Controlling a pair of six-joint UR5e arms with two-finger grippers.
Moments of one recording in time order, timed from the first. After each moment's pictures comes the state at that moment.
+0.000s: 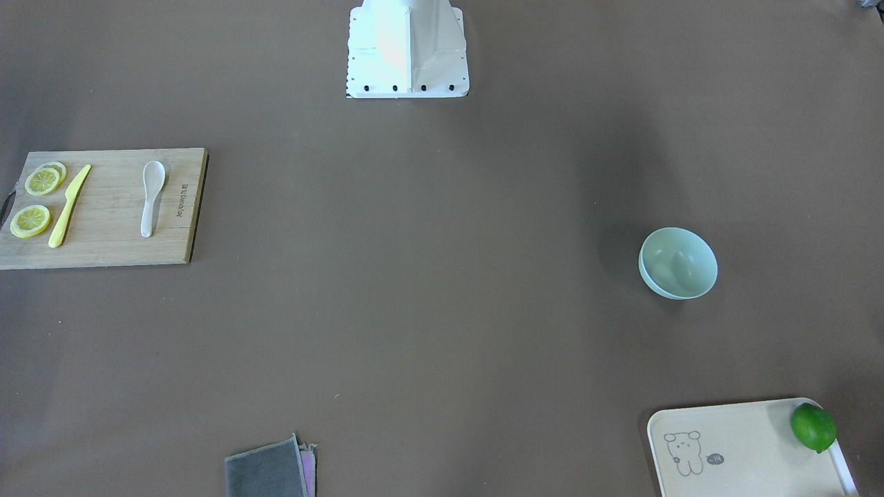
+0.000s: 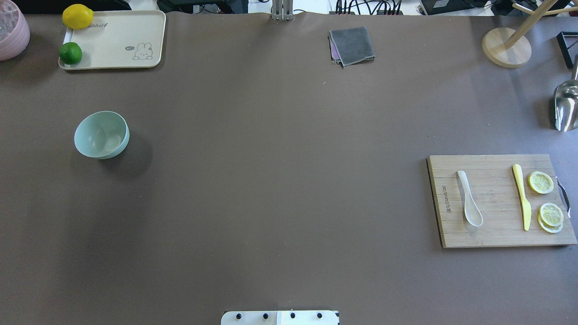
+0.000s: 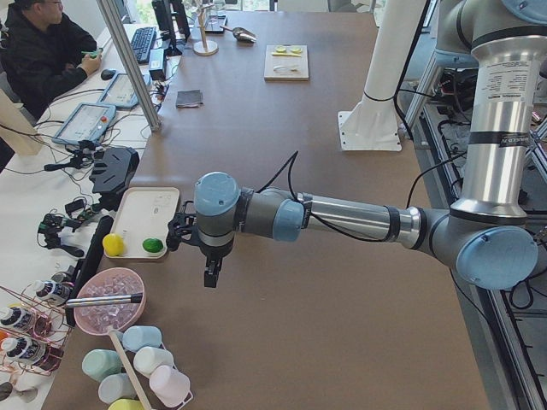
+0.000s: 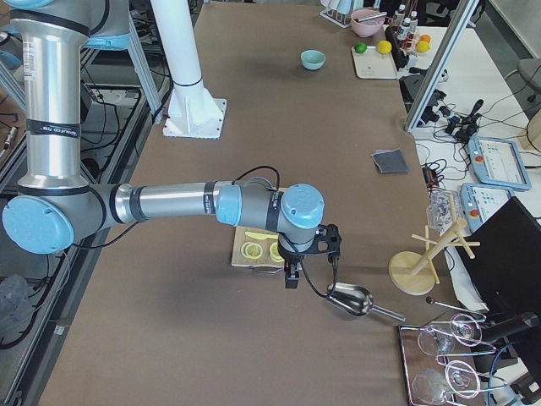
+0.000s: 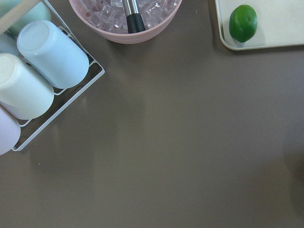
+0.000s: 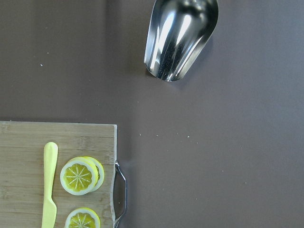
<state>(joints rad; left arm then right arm) -1.61 -1.60 -1.68 -1.64 -2.36 -0.06 1.62 -1.64 1.76 -1.78 2.38 -0.13</state>
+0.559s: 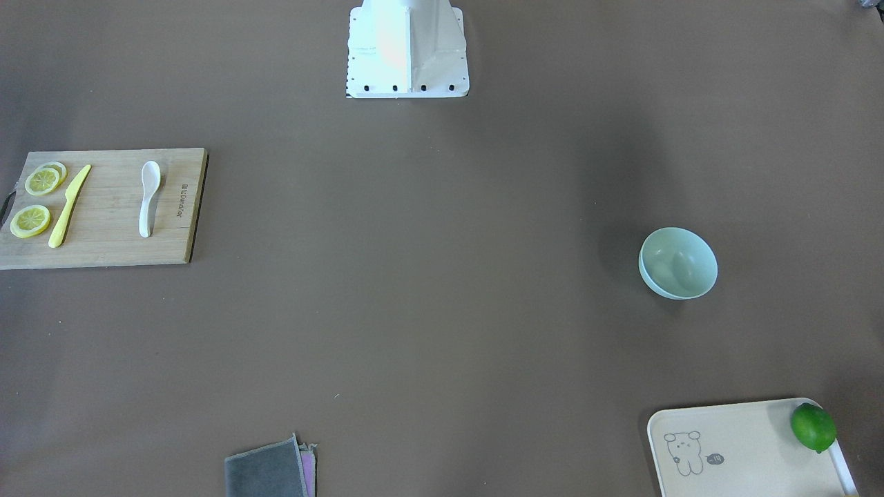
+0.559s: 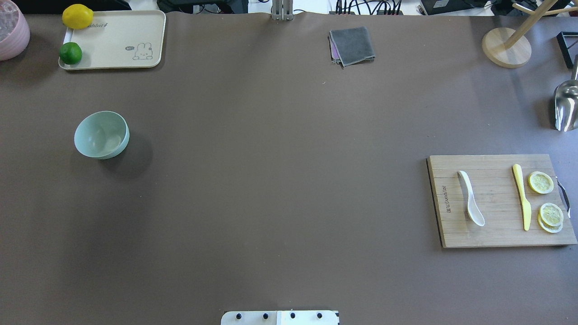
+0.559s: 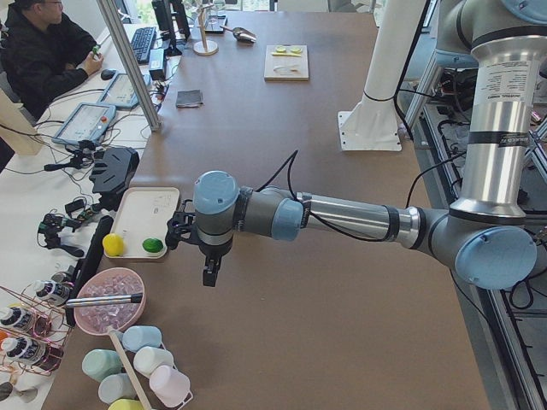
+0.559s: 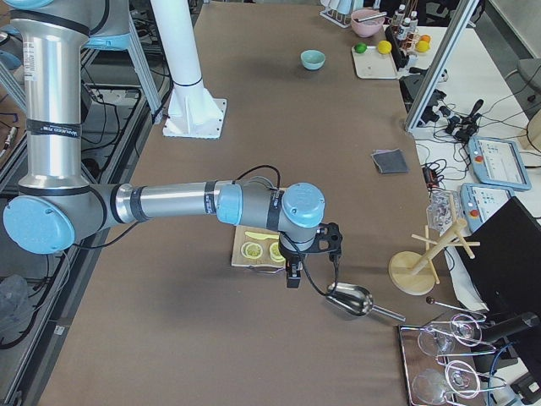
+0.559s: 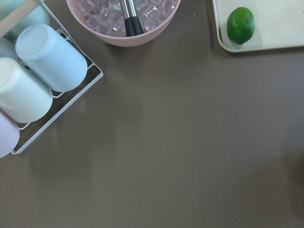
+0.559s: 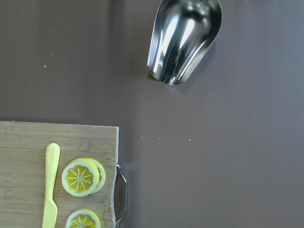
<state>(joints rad) -1.61 -1.62 -1.68 -1.64 -2.36 -0.06 1.62 -1.63 1.76 -1.77 2.38 -0.14</state>
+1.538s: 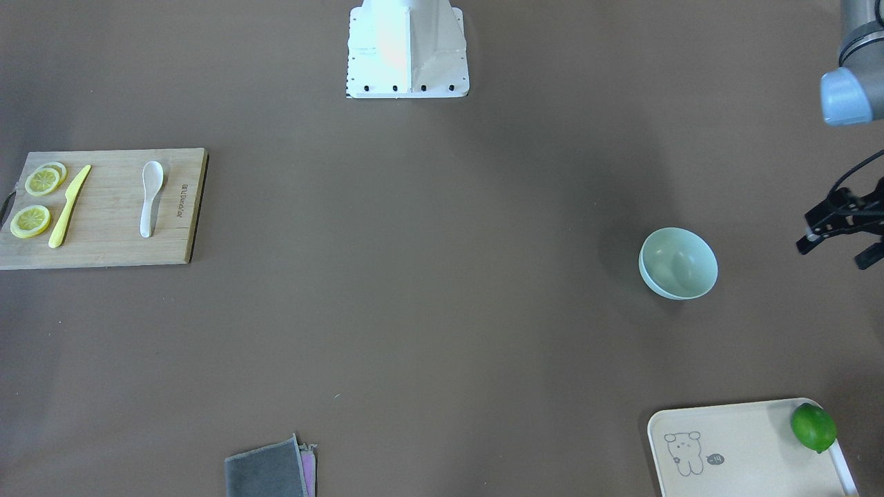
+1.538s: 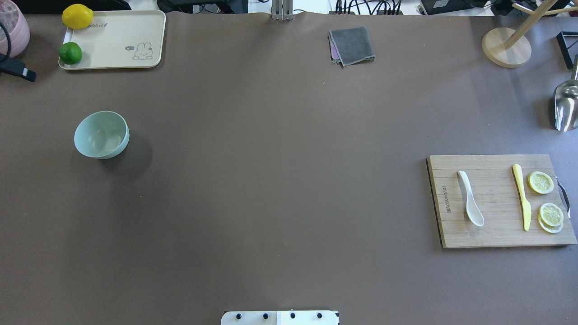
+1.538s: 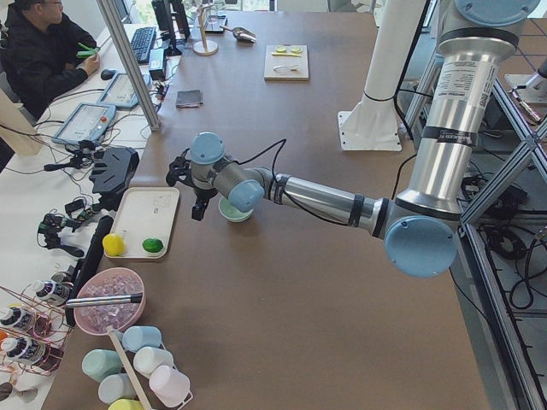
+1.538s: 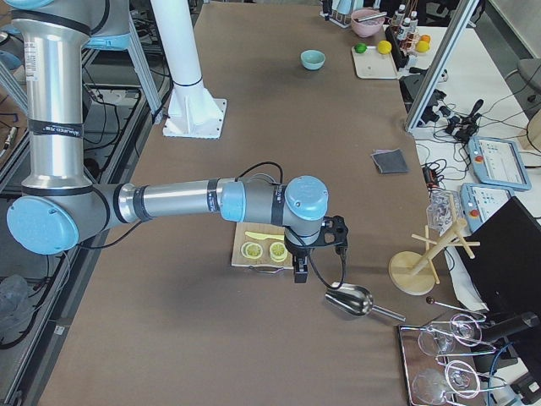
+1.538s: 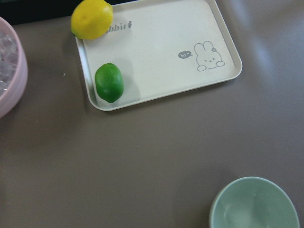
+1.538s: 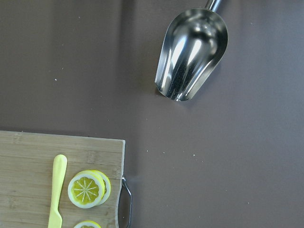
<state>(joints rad) -1.25 -1.78 -1.56 -2.11 -2.33 -0.54 1.62 -1.62 1.76 -1.74 2.38 -0.13</state>
